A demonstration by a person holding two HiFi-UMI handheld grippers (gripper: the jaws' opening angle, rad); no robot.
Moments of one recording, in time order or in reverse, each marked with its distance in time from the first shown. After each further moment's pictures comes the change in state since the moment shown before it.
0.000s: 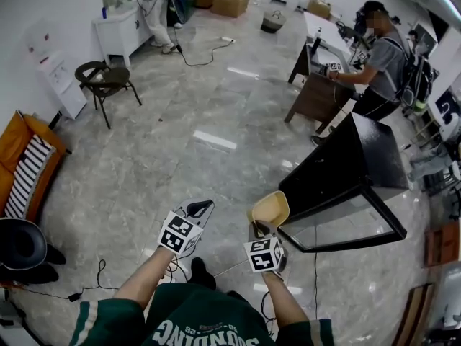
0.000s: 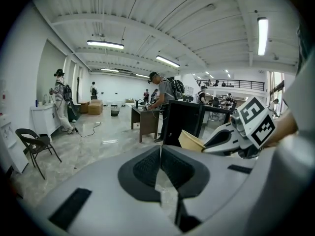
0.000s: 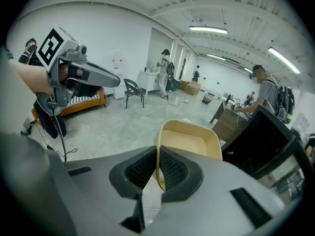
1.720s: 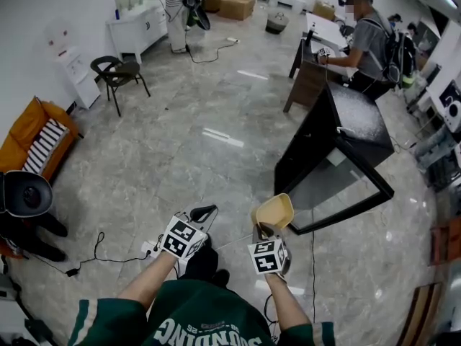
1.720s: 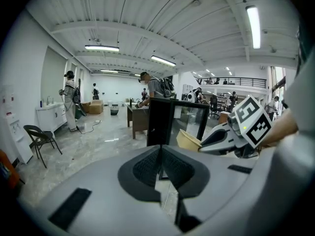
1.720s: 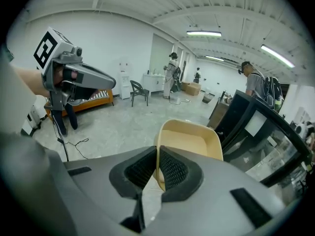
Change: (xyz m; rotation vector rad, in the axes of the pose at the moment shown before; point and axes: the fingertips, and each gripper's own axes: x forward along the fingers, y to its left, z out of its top) left arm -0.058 -0.259 -0.051 -0.004 0.013 0.036; right arm -0.172 -0.002 -0.189 0.002 -0.033 0.039
